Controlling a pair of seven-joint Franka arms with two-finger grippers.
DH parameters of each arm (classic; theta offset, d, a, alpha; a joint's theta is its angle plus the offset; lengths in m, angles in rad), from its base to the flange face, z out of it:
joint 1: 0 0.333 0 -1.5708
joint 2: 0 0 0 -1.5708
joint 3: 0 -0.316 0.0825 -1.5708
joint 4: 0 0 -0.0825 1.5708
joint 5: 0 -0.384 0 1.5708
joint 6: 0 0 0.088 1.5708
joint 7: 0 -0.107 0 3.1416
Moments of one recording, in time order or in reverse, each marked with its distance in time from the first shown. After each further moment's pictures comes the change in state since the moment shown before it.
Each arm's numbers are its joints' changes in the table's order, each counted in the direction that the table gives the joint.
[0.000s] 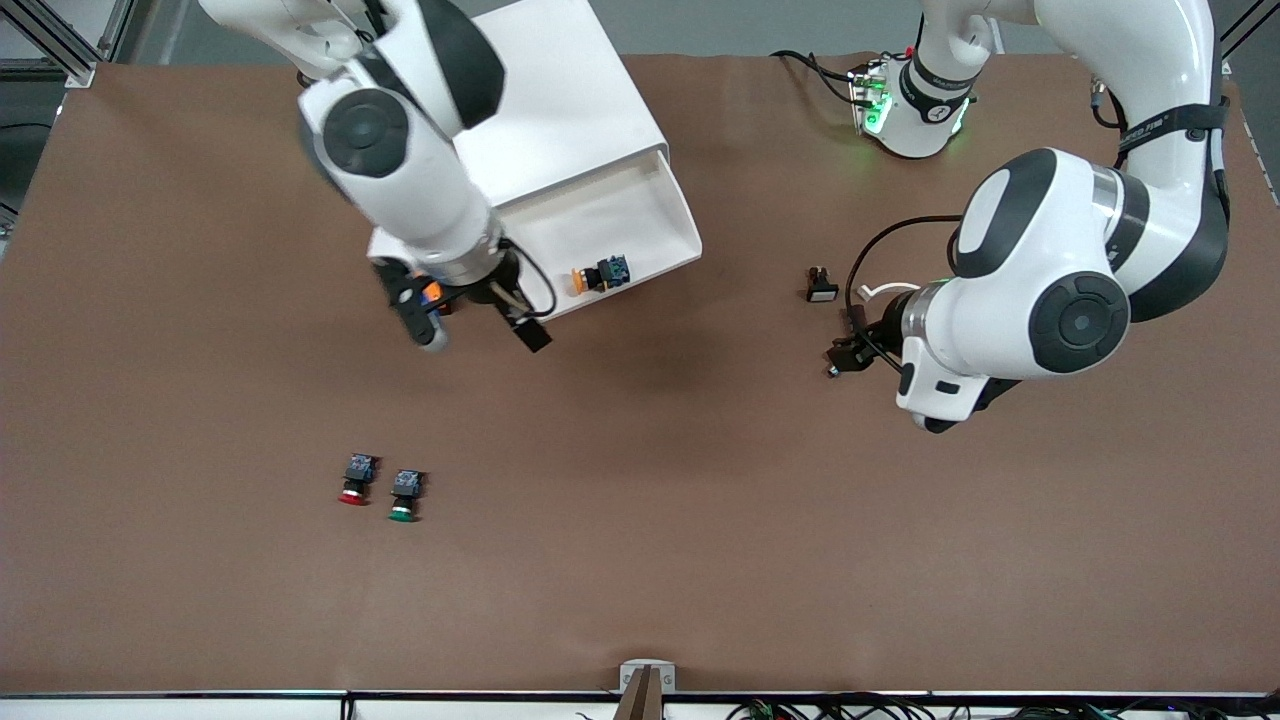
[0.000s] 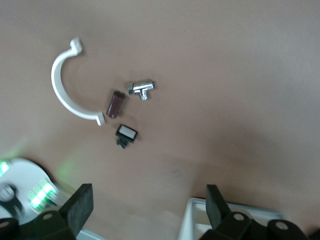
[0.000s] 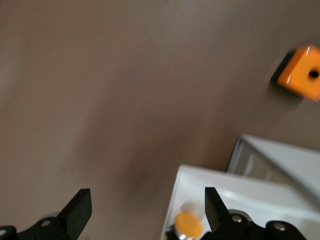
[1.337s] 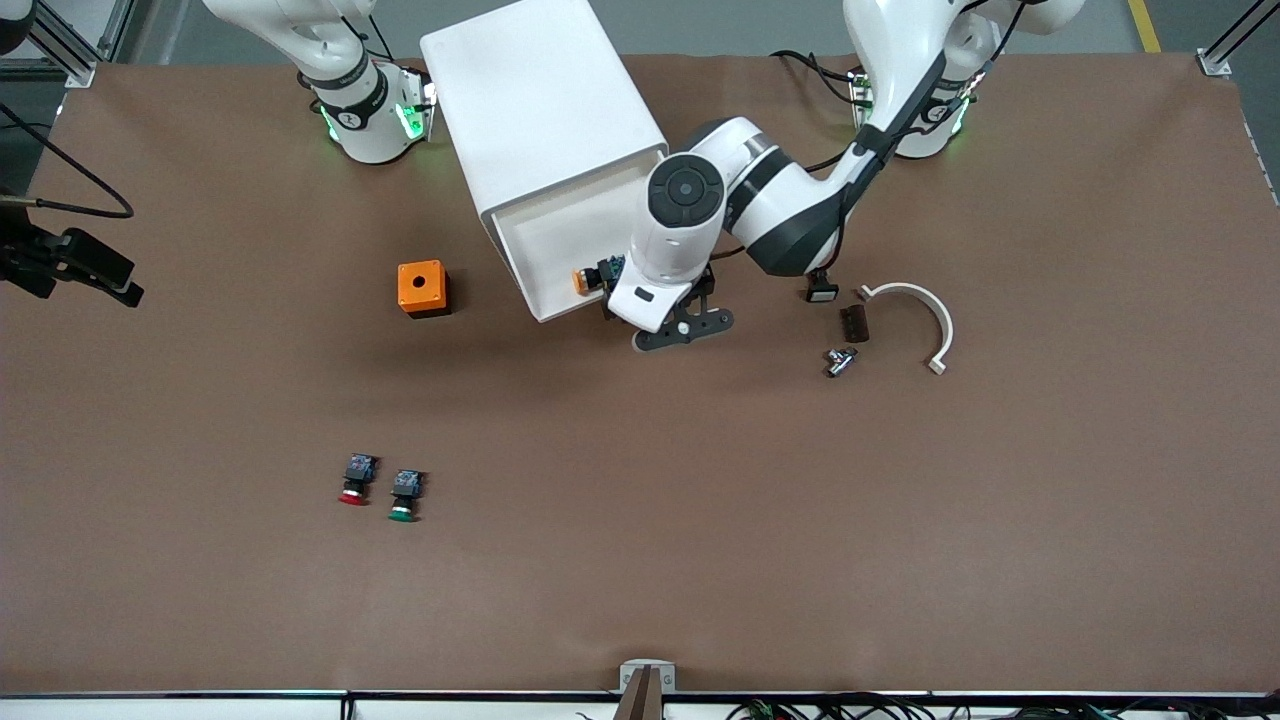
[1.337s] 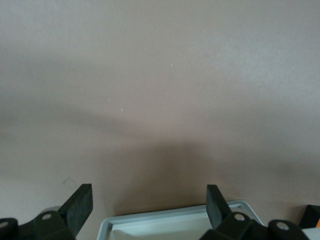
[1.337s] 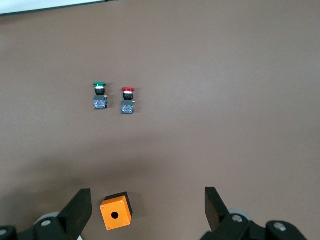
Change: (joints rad) left arm -0.262 0.077 0.240 -0.241 -0.163 -0.615 0.316; right arm -0.101 -0.300 0.513 -0.044 -0.002 0.194 1.321
